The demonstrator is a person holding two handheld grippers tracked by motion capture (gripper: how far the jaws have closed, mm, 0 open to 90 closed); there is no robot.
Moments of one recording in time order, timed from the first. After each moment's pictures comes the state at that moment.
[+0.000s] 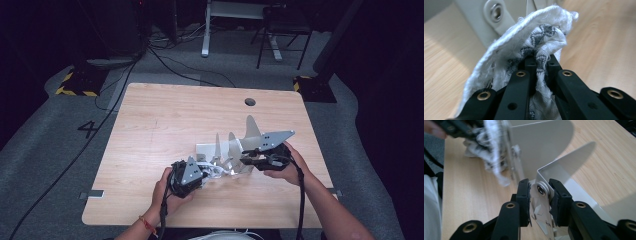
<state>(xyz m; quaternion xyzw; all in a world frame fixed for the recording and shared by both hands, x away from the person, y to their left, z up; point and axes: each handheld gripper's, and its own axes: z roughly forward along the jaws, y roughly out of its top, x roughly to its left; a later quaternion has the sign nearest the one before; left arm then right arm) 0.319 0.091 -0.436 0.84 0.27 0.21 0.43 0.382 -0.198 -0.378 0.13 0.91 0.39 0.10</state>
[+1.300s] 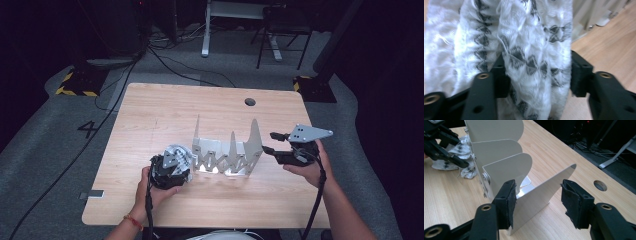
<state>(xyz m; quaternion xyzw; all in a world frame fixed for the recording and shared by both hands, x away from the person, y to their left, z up) 0.349 0.140 -0.476 0.82 0.41 0.15 0.36 0.374 -0.256 -0.346 0.23 0.84 0.43 0.22</state>
